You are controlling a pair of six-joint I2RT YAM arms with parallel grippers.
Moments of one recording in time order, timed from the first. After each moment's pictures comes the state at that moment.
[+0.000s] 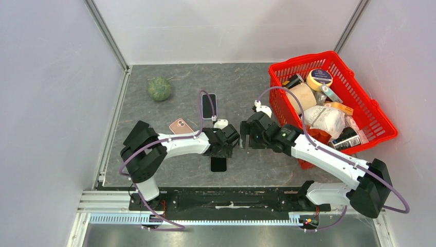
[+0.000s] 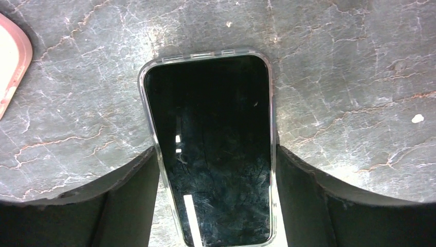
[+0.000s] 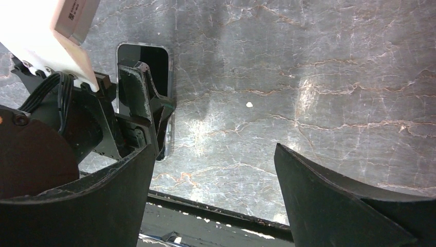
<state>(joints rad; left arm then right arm) -0.99 1.74 1.03 -0.54 -0.34 -0.84 0.83 1.23 0.96 -0.66 0.23 0.72</state>
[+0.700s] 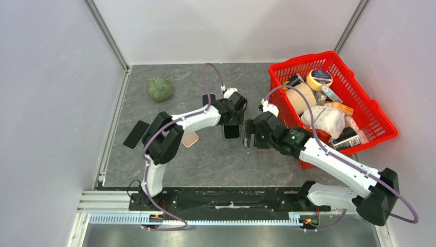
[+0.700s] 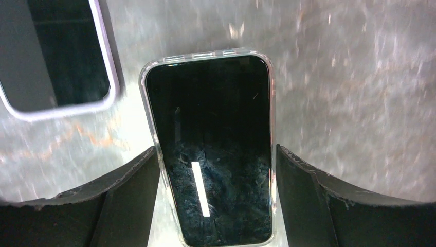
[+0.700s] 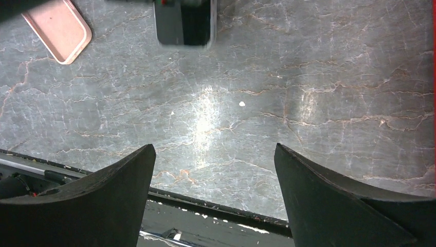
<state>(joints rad) -0.82 2.01 1.48 -0.48 -0.34 -0.68 0.82 1.13 0.96 -0.71 0.26 0.72</state>
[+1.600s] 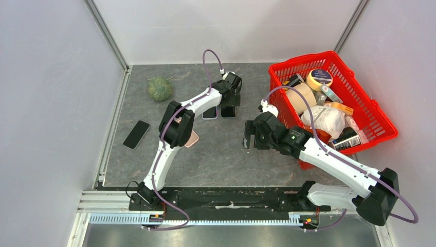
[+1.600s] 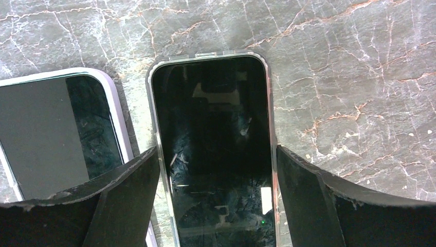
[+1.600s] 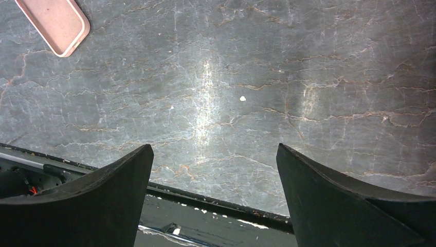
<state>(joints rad) -0.63 2.40 1.99 -0.54 -0.28 -0.47 0.82 1.13 0.96 -0.72 0.24 0.72</state>
